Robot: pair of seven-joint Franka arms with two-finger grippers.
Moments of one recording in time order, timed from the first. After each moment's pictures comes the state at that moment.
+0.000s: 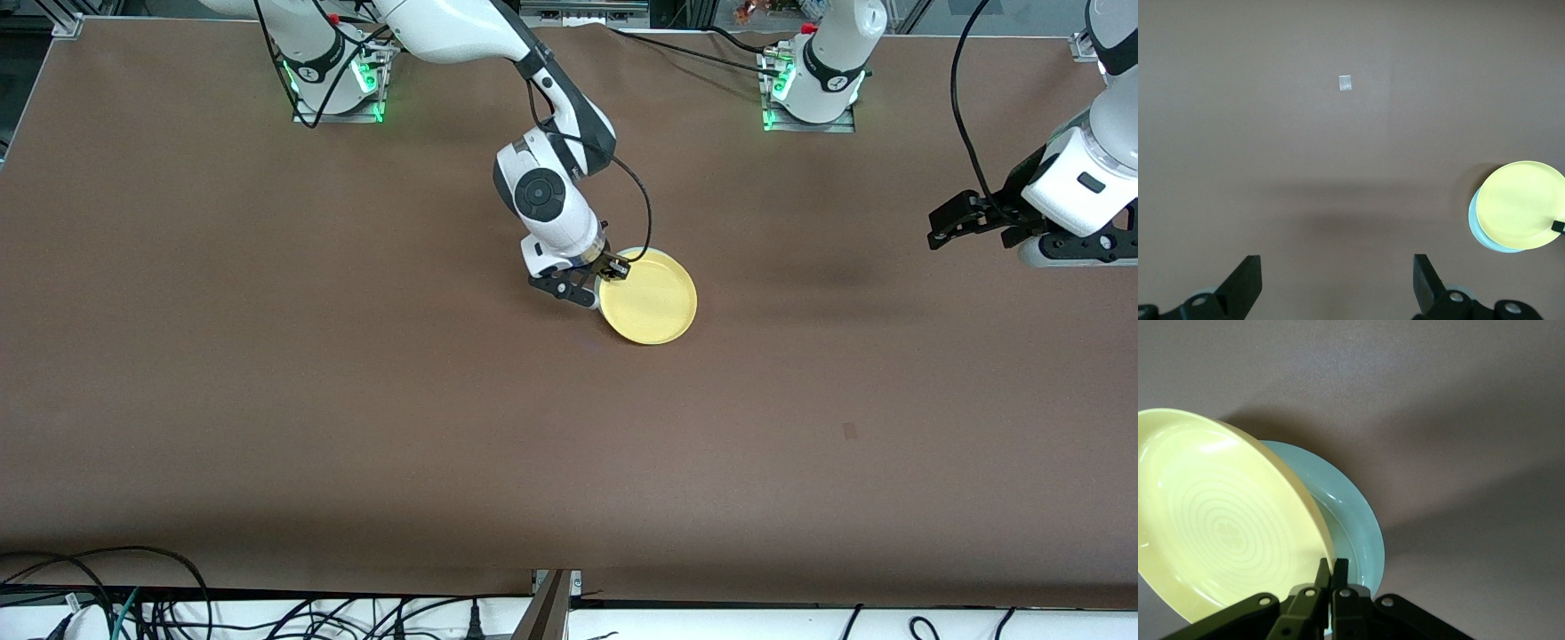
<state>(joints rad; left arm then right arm) -0.03 -0.01 -0.01 -1.71 -0.01 1.67 -0.09 1.02 0.78 -0.21 -1.52 0.57 2.39 0.91</state>
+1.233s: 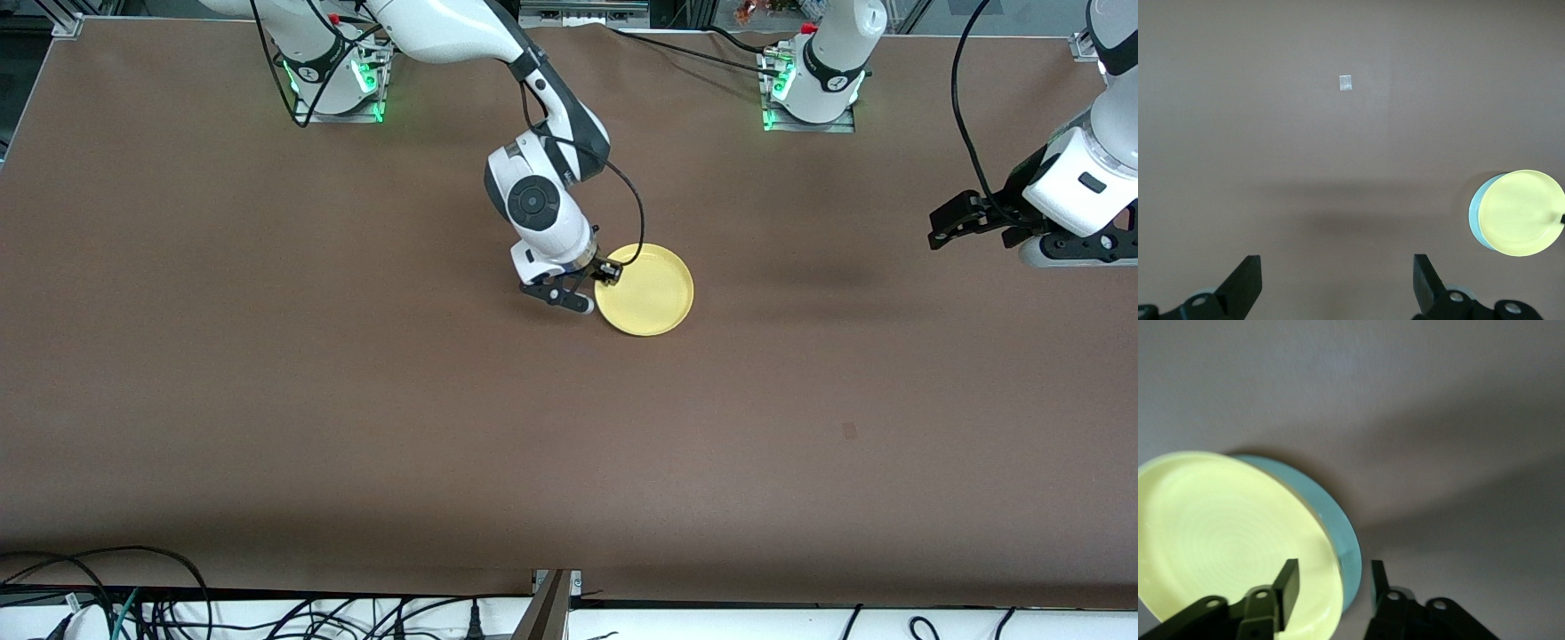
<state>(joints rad) -0.03 -0.01 -0.01 -1.71 -0.01 1.67 -0.08 1.02 0.77 -0.27 -1.50 0.56 2.30 0.85</state>
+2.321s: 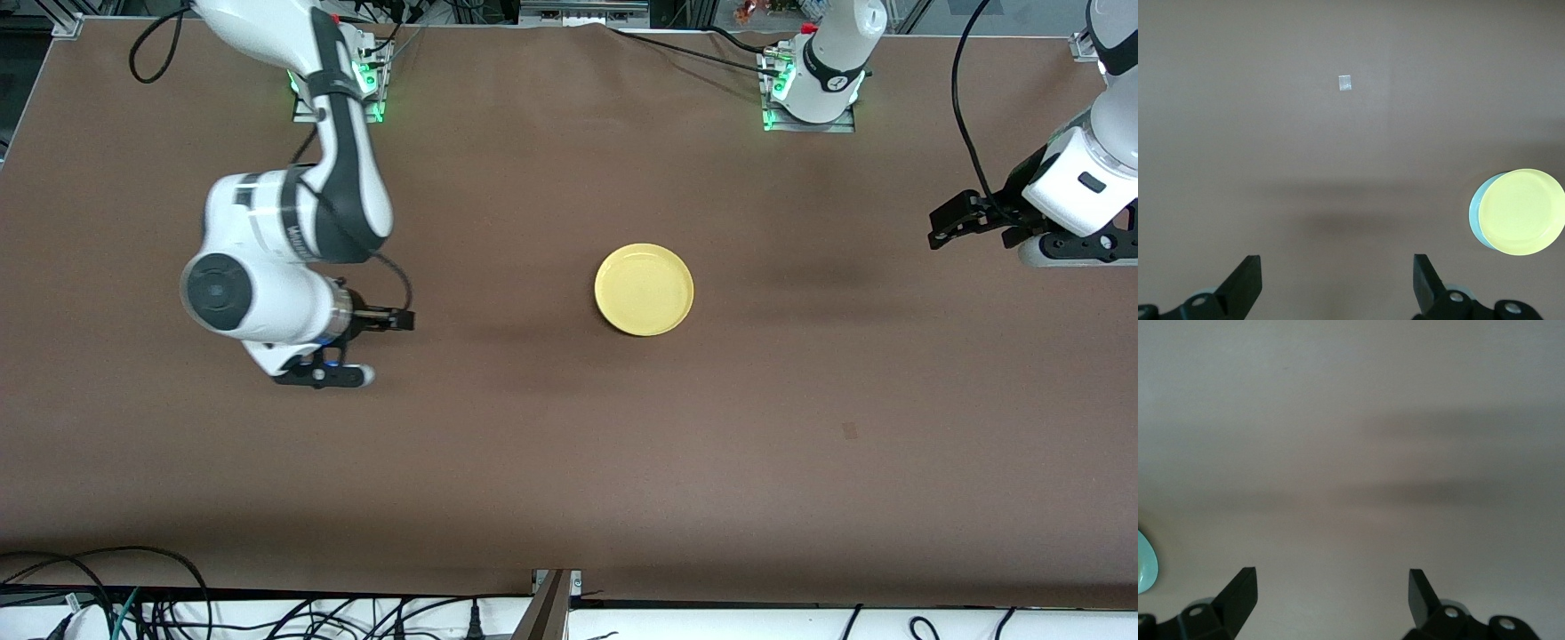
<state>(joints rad) -0.03 -0.01 -0.01 -1.71 -0.01 1.67 -0.08 0.84 0.64 -0.77 -1.41 0.55 1.66 0.07</state>
